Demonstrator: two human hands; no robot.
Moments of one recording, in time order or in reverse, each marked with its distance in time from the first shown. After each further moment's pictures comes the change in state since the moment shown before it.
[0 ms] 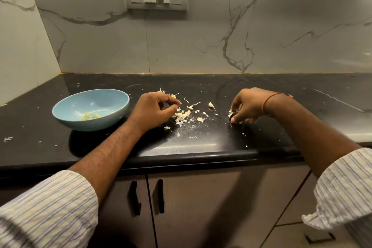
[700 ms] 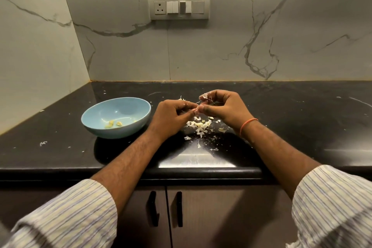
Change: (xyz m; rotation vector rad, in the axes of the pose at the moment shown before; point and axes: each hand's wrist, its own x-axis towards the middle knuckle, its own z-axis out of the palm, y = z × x) left_hand 0.001 -0.003 -0.003 -0.113 0.066 -0.003; right_hand 0.045 -0.087 0.064 1.084 0.331 -0.546
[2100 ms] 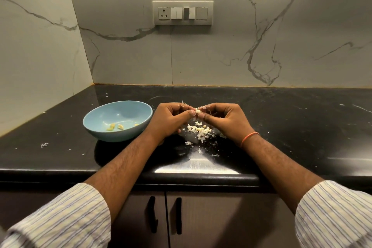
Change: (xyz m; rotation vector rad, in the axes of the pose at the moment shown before) left_hand -0.002 0.006 -0.008 -0.321 -0.016 -0.258; right_hand -0.008 0.015 0.005 -0.030 -0.019 -0.144
